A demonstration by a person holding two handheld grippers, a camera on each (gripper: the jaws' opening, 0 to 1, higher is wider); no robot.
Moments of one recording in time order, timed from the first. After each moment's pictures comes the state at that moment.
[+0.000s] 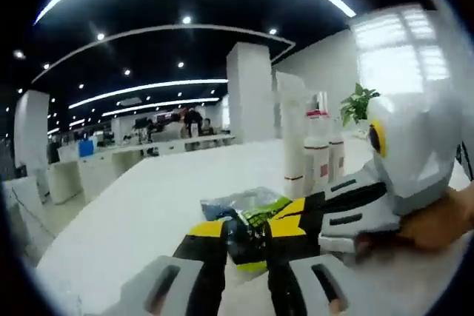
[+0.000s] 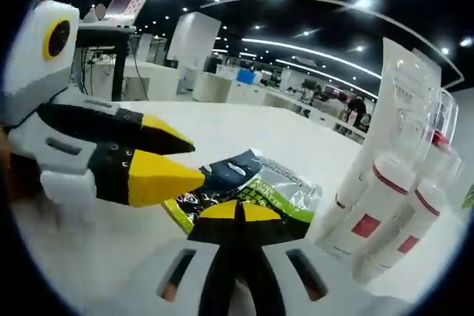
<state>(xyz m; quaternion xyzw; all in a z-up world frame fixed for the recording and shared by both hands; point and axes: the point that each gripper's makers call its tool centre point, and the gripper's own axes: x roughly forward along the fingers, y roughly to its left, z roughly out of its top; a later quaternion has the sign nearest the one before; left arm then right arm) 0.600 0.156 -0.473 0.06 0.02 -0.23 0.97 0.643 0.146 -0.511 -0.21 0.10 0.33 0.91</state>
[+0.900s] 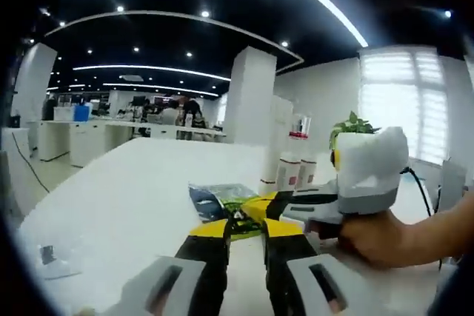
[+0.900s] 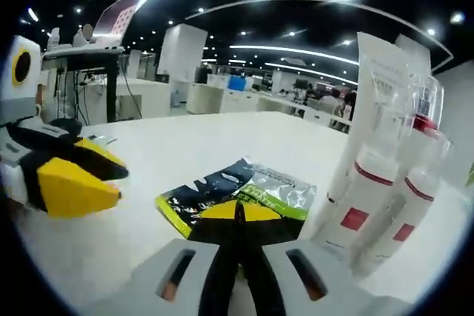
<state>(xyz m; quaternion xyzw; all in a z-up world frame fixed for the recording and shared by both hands) 0.525 0.182 -0.471 -0.10 0.10 -0.19 0.97 0.639 0.138 -0.498 -0.16 0.09 0.32 0.93</state>
